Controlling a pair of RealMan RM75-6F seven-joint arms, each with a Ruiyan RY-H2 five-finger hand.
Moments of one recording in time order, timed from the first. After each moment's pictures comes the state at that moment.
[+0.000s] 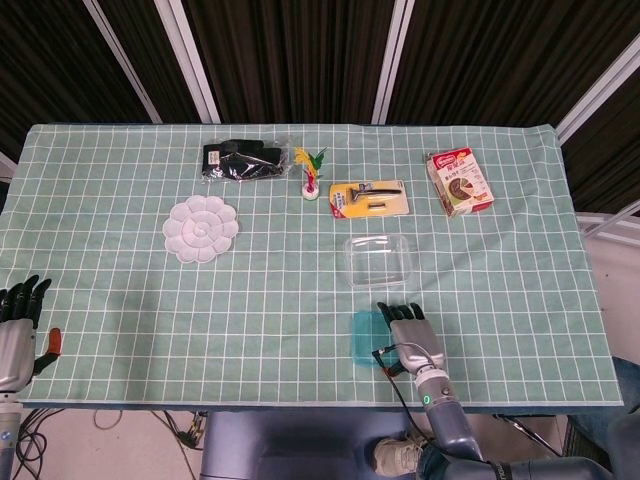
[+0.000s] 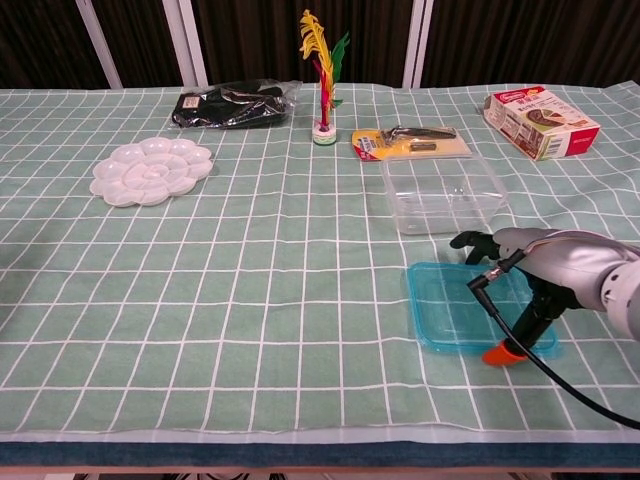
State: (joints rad) left arm -0.08 -1.16 -0.07 -1.77 1.29 1.46 0.30; right arm 0.62 -1.59 0.08 -1.92 -0.68 1.28 -0.75
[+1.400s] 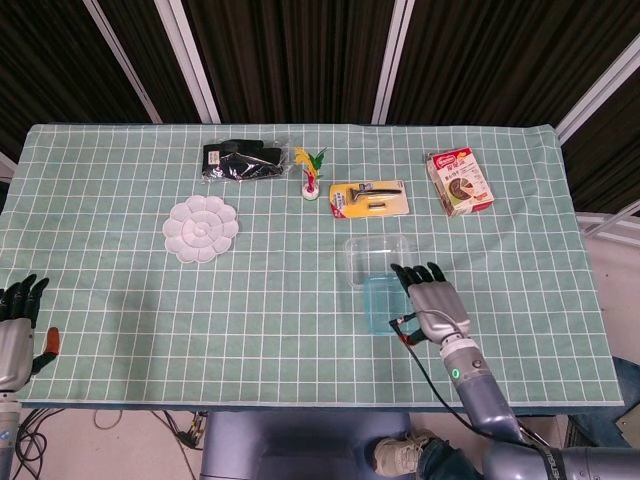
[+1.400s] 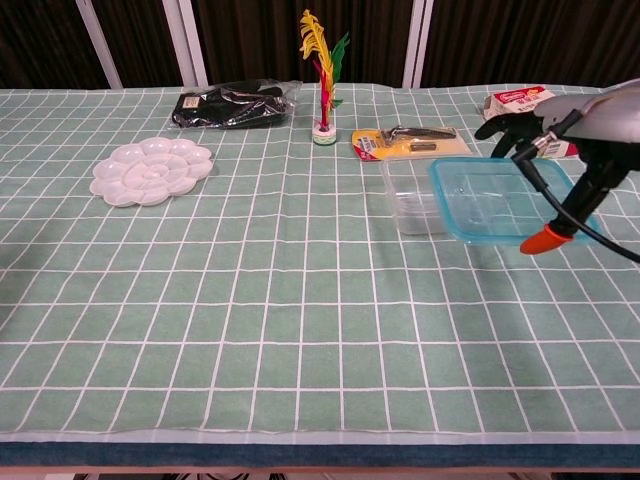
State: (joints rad) left arm -0.08 -1.16 -0.08 -1.77 1.28 1.46 0.30; right arm 0.71 -1.26 0.21 -2.09 -0.64 1.18 -0.74
